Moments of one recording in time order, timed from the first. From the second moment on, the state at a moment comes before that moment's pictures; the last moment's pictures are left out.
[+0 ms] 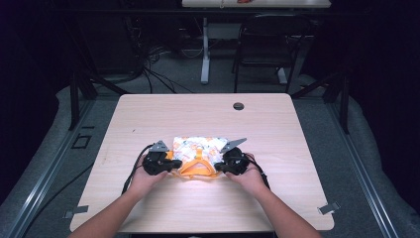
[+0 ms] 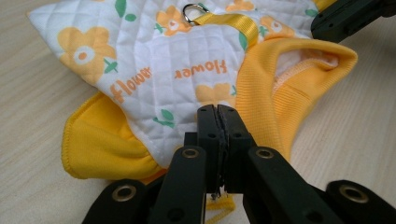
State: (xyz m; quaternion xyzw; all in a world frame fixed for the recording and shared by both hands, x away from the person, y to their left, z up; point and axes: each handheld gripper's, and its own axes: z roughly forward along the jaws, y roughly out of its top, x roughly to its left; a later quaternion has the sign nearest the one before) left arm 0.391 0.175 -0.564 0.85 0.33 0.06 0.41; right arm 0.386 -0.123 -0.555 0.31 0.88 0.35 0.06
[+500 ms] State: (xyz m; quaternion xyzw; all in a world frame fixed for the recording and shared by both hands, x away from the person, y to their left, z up) left arm 0.353 0.196 -0.541 0.85 0.31 0.07 0.42; right arm 0.350 -0.137 -0.526 0.28 0.88 0.38 0.07
